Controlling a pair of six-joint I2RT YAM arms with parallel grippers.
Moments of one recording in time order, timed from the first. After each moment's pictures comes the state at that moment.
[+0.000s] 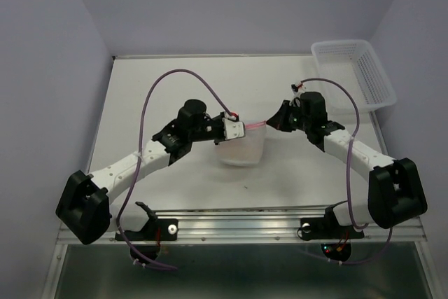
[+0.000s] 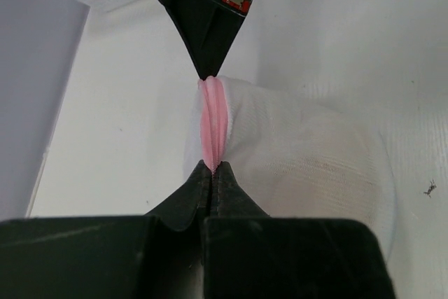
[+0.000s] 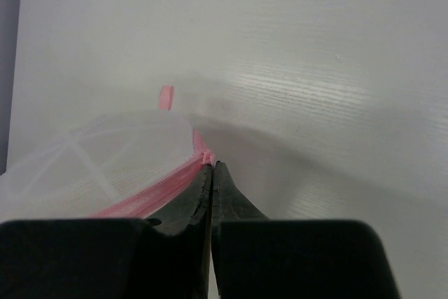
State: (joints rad) left arm -0.71 1.26 0.87 0.05 0.55 0.67; right arm 0.32 1.36 0.81 0.00 -0.27 0.51
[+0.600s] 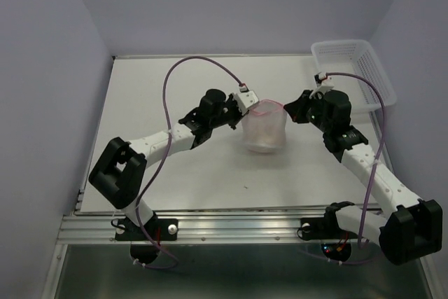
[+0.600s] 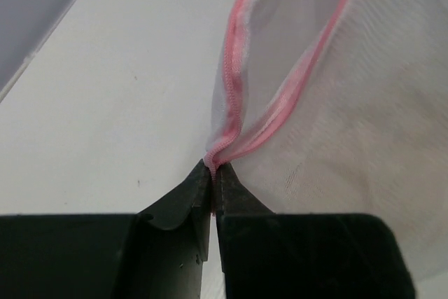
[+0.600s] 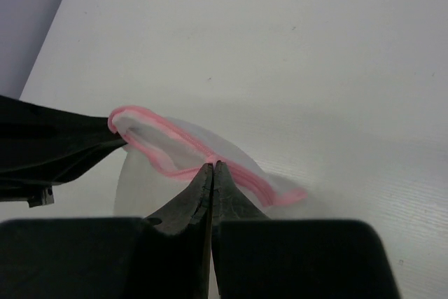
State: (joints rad) left arm -0.71 1.57 0.99 0.25 0.27 0.33; right arm 0.27 1.09 0.80 0.00 -0.22 0.40
